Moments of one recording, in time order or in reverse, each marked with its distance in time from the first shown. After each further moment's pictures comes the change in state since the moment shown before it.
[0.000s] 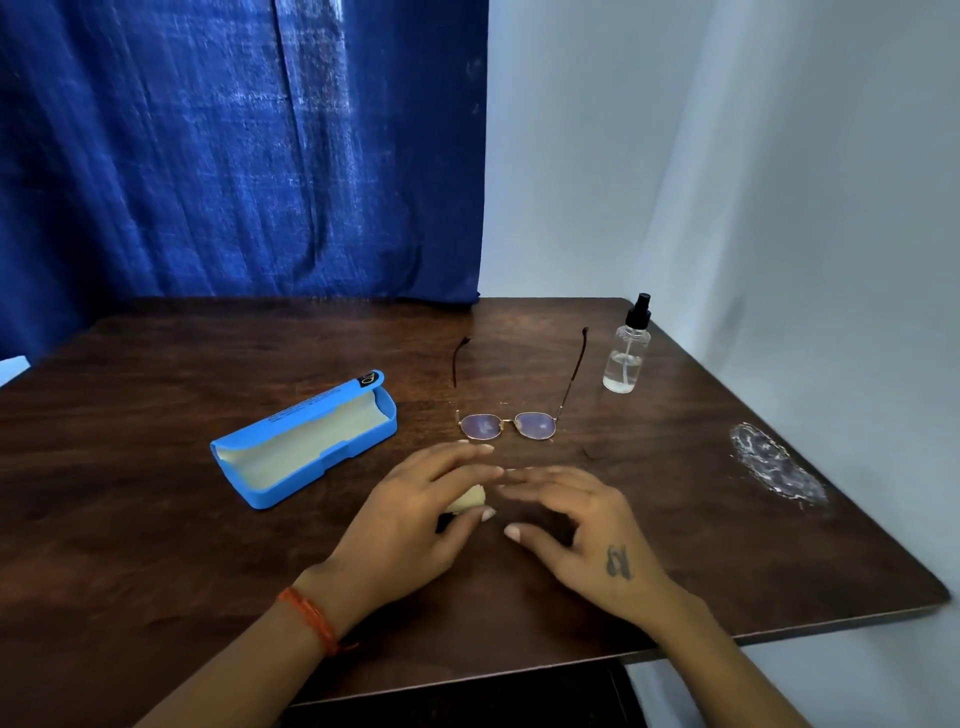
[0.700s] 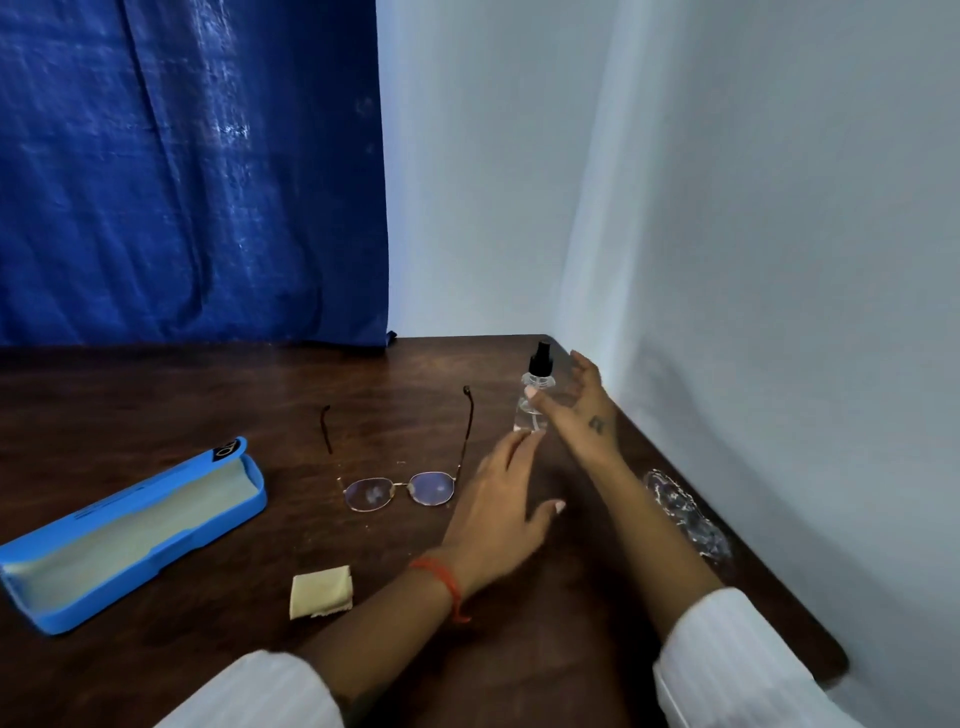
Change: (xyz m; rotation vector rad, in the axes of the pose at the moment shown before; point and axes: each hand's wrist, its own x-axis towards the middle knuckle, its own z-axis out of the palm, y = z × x) left_hand 0.138 0.052 0.133 -0.143 -0.140 -0.214; right_hand 0.107 0.147 -0.084 0.230 0.419 0.599
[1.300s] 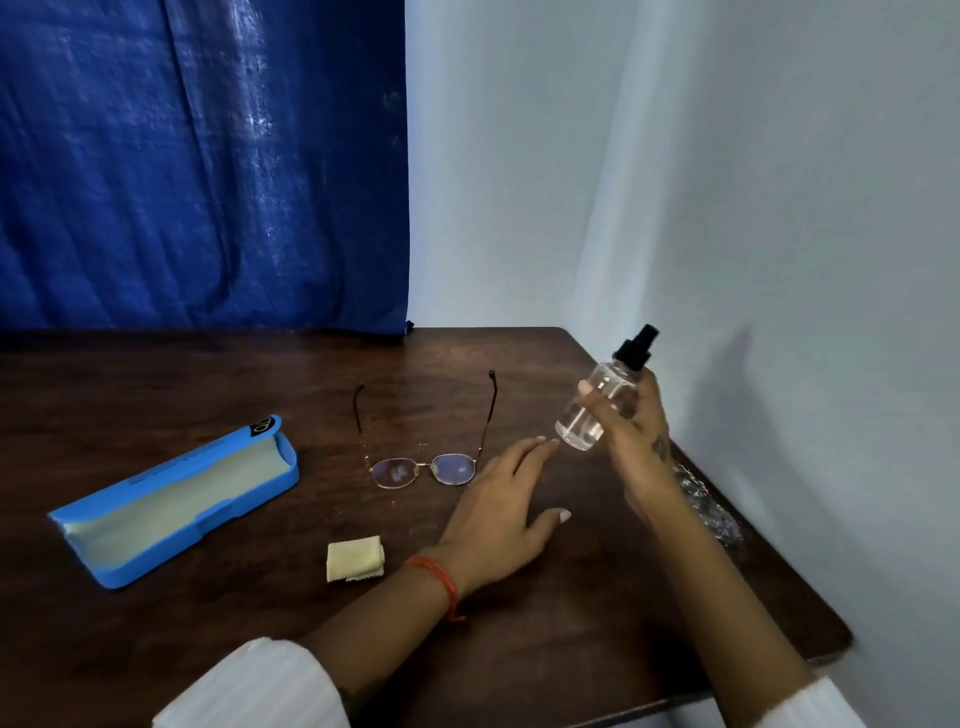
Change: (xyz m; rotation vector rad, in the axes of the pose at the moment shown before) left_hand -0.029 -0.010 -0.013 0.008 0.013 0.120; right_hand -0.060 -0.026 -0.026 0.255 0.039 -0.070
